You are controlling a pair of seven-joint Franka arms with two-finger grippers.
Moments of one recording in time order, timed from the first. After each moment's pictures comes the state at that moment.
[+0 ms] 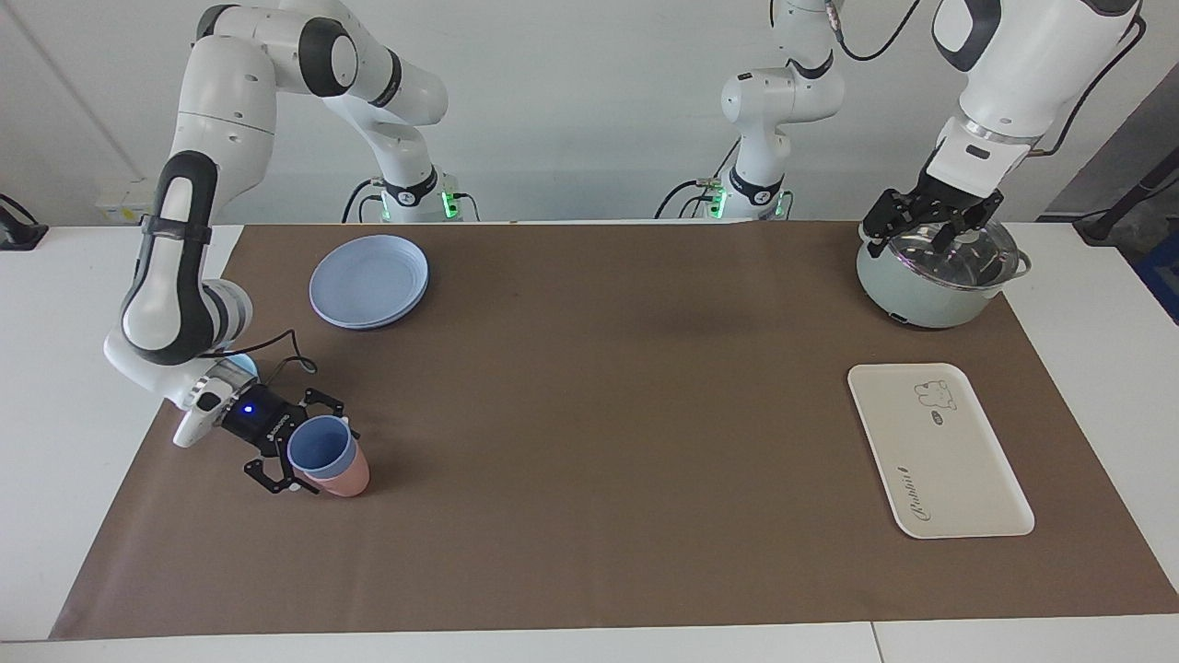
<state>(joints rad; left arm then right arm) 0.03 -0.03 -0.10 -1.62 -0.01 1.58 -0.08 -0.20 0.57 -0.07 -1.74 1.36 2.02 -2.07</state>
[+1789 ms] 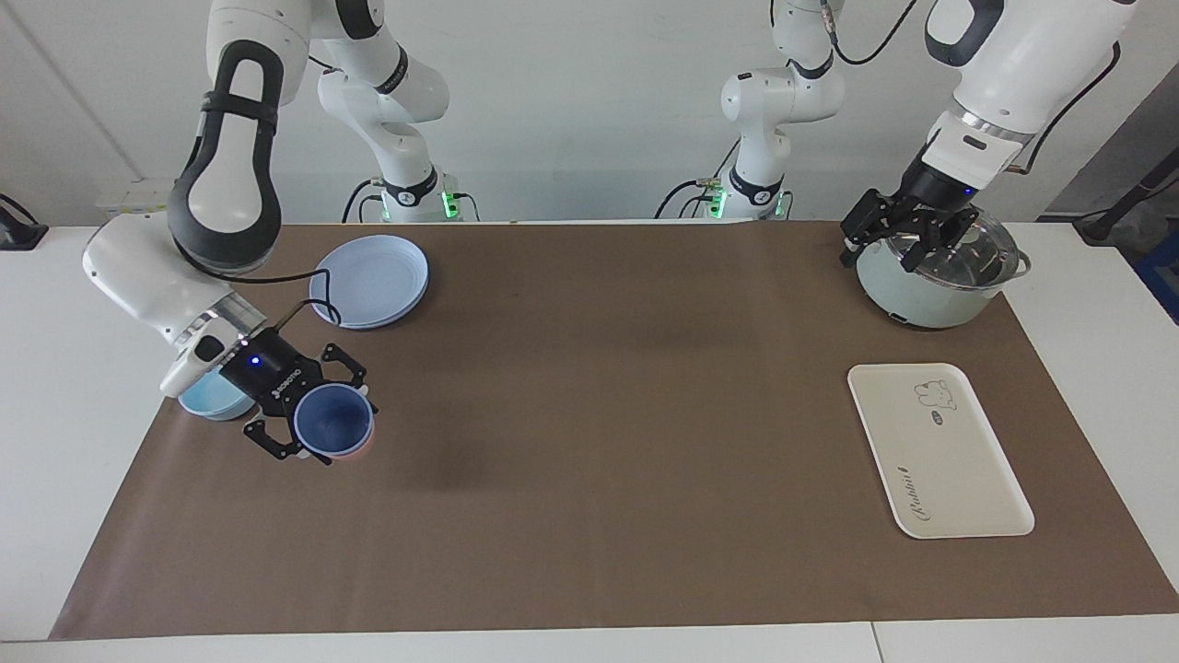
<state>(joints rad) 0.01 -0.01 -0.11 -1.62 -0.27 1.73 -0.08 0.01 0.29 -0.07 -1.71 0.94 2.24 -1.35</state>
